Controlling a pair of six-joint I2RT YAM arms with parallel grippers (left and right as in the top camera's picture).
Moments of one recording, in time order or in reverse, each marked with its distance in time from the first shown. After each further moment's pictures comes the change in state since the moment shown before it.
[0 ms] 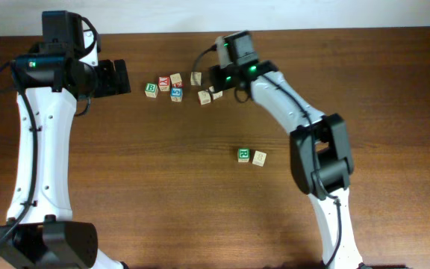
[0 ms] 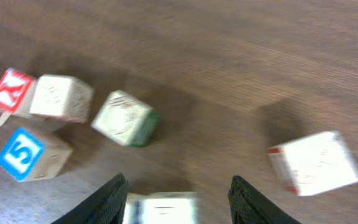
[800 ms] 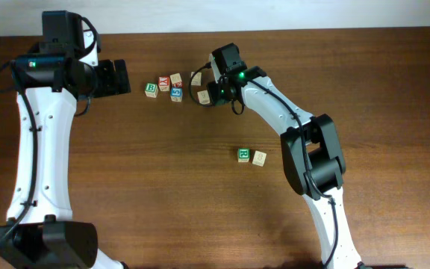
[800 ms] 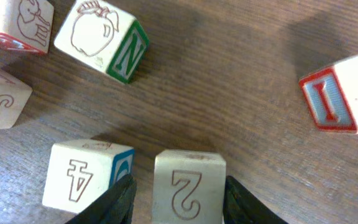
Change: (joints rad) left arm 0.000 0.000 0.000 0.000 0.000 0.000; right arm 0.022 0.033 0.002 -0.134 0.061 -0.010
